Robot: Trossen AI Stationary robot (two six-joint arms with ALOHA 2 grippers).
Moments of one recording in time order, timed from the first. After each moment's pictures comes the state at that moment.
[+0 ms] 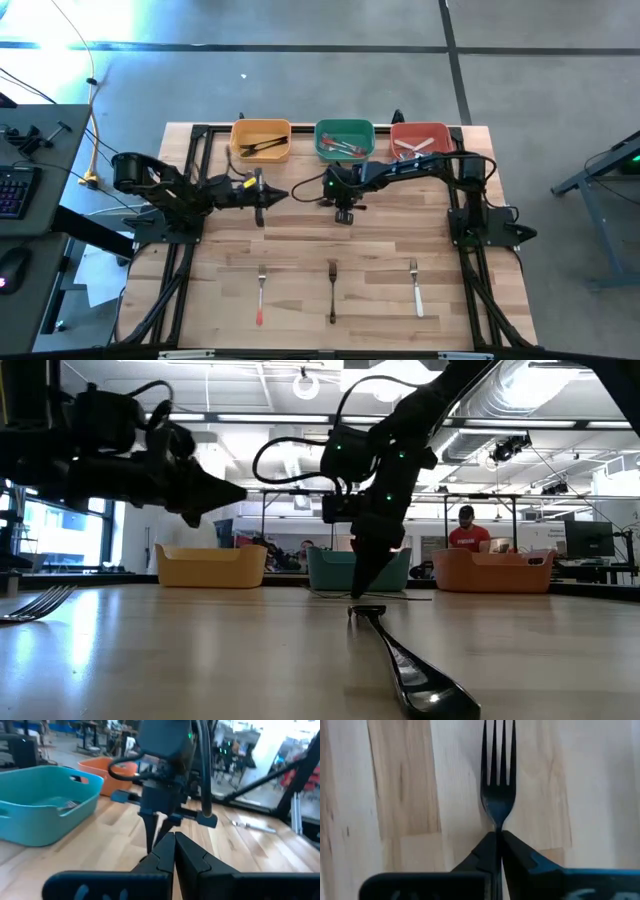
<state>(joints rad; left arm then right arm) 0.23 1.56 0.09 1.43 0.11 -0.19 -0.19 2.00 1.25 -0.45 -0.09 -0.09</state>
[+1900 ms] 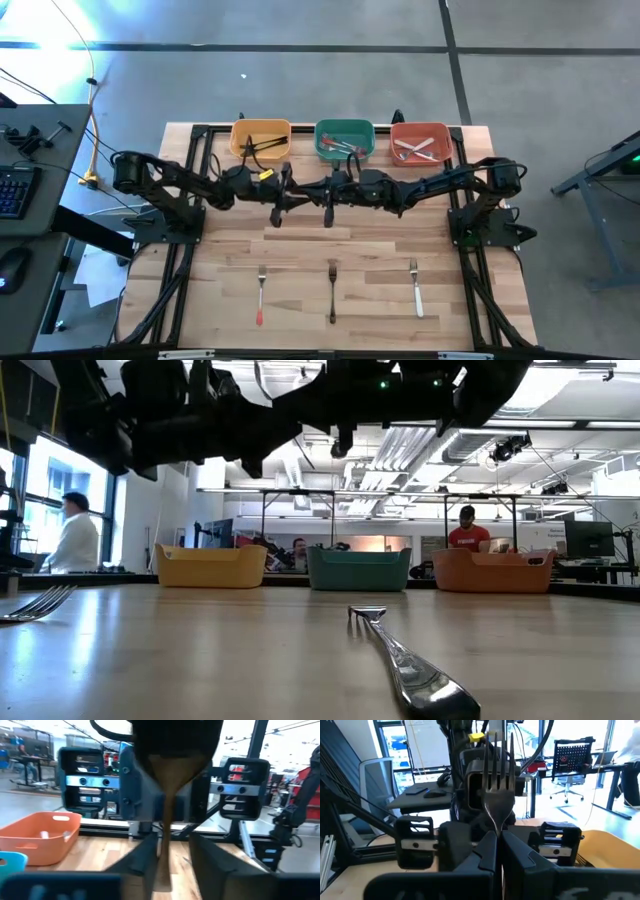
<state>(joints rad) 0.18 1.56 0.42 1.29 0.30 -0.14 -0.03 1.74 0.95 0.83 0.06 0.06</state>
